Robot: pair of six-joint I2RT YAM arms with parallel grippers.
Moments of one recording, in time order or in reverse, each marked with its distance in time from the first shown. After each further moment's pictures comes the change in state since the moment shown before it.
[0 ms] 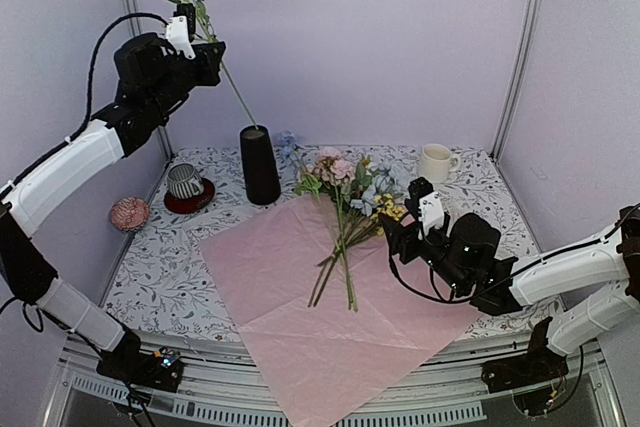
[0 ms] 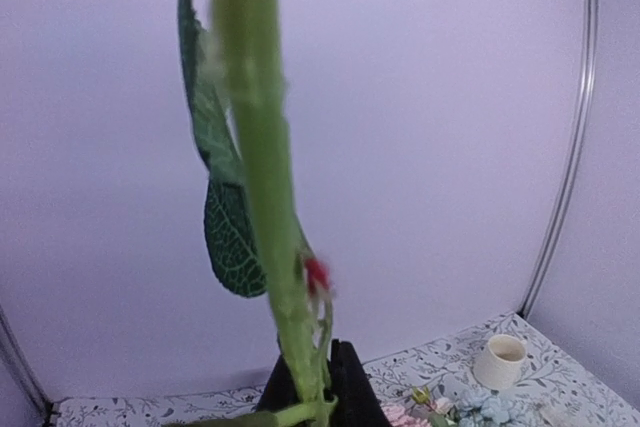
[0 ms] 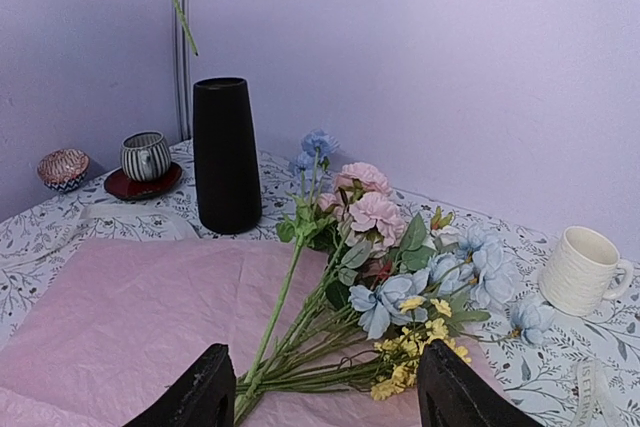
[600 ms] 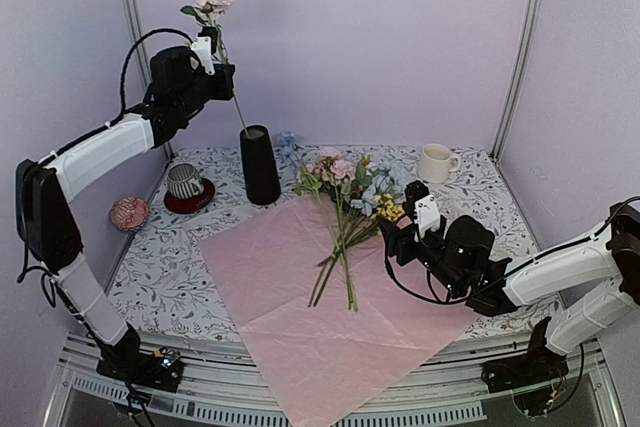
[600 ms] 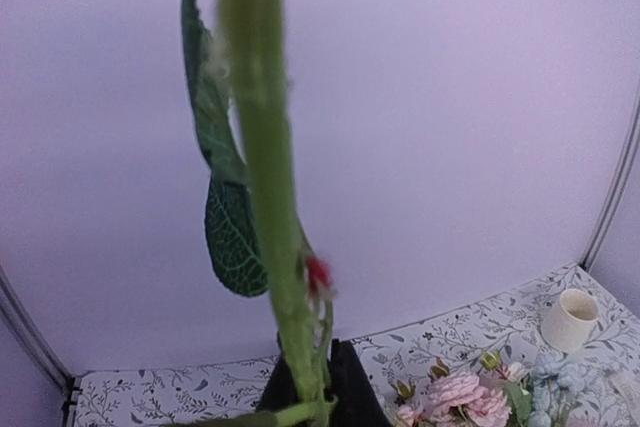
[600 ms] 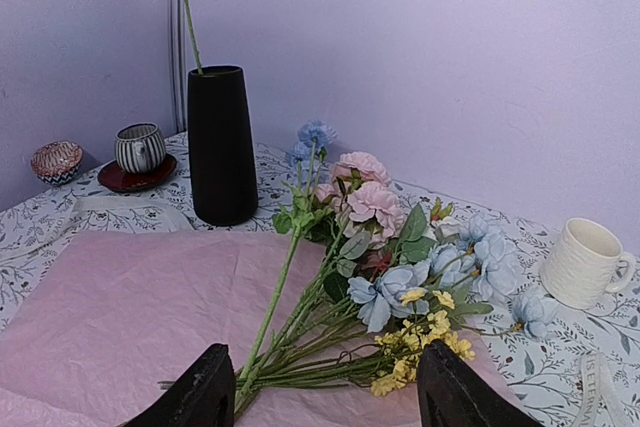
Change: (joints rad) left arm 0.076 0.225 0.085 -0.006 -0.008 0.060; right arm -0.004 0.054 0.000 0.045 0.009 0.004
